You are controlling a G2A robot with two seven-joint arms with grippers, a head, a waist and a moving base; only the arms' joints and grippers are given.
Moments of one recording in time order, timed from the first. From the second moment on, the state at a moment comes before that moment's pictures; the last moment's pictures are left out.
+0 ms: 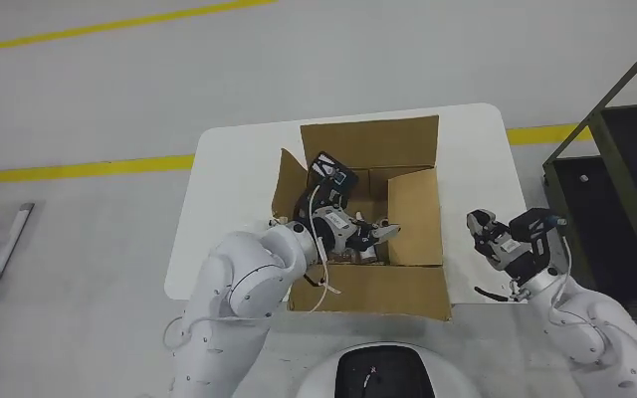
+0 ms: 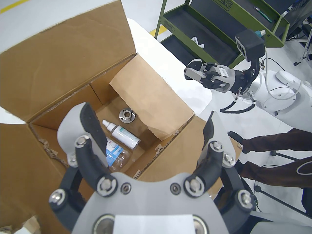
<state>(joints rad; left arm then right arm) 0.92 -1.31 -1.13 -1.97 0.82 -0.19 -1.03 -1.55 -1.12 1.55 -1.78 -0.93 -0.35 0.07</state>
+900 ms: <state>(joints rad) 0.81 -1.36 -0.96 -1.69 0.64 -0.04 -0.94 -1.37 -1.16 1.28 -1.55 -1.02 -0.34 0.02</state>
